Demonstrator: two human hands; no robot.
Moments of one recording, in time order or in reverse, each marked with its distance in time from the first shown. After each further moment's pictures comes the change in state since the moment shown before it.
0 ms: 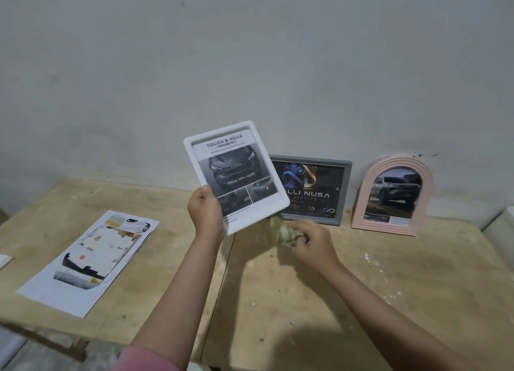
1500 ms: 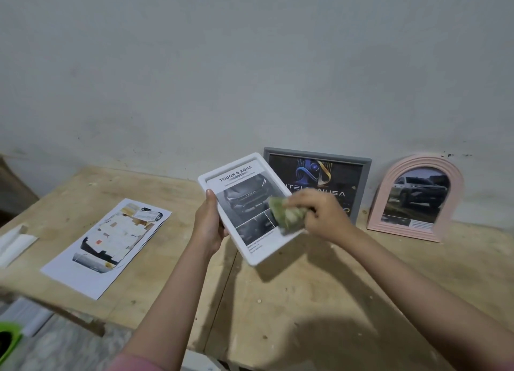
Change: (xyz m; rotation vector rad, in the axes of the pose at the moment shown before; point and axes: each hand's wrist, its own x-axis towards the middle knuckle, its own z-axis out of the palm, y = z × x) left_hand -0.007 -0.005 -0.023 -0.079 -0.330 -0.362; right_hand 0.059 -0.019 -0.029 0.004 -0.231 -0.286
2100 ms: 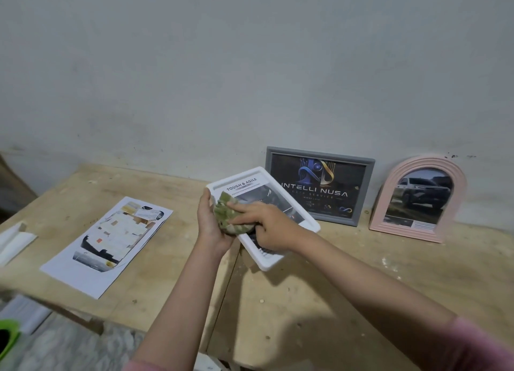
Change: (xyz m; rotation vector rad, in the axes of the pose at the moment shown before) left_hand -0.005 0.000 0.003 -0.401 -0.109 -0.109; right_hand 0.026 -0.053 0.070 -0.017 -0.397 -0.080
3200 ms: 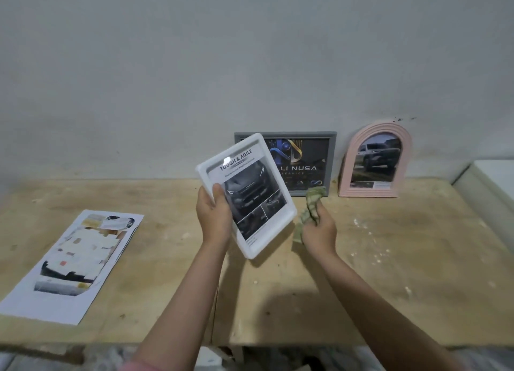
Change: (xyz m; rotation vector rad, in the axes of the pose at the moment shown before) left_hand -0.007 -0.026 0.014 0.578 0.152 0.535; right_hand -0.092 0.039 0.035 0.513 1.040 0.955
